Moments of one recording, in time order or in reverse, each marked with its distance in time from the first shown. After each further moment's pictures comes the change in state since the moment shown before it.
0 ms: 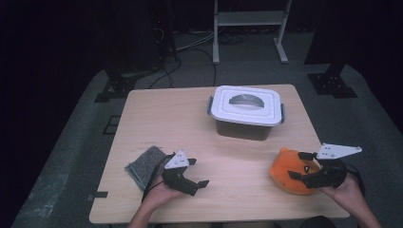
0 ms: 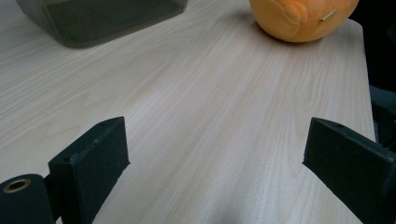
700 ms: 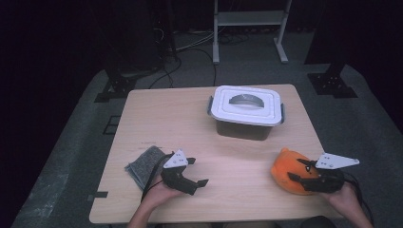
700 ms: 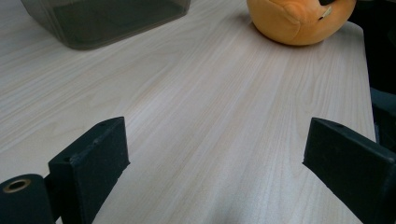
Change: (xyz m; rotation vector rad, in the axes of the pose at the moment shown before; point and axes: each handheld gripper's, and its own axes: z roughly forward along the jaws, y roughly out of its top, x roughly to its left) left arm 0.002 0.000 -0.003 -0.008 0.005 -0.003; right arm -0.002 -0.036 0.012 -0.031 -0.070 -0.023
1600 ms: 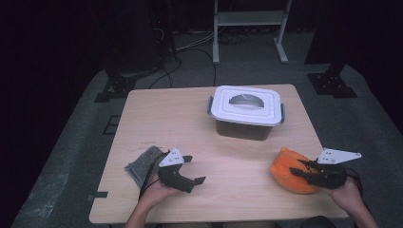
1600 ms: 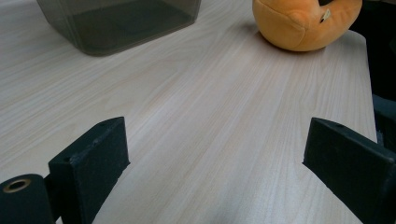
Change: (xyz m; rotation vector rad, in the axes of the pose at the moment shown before) left arm 0.005 0.001 -0.010 -0.027 0.019 -0.014; right arm -0.007 0.014 -0.006 0.024 0.050 0.006
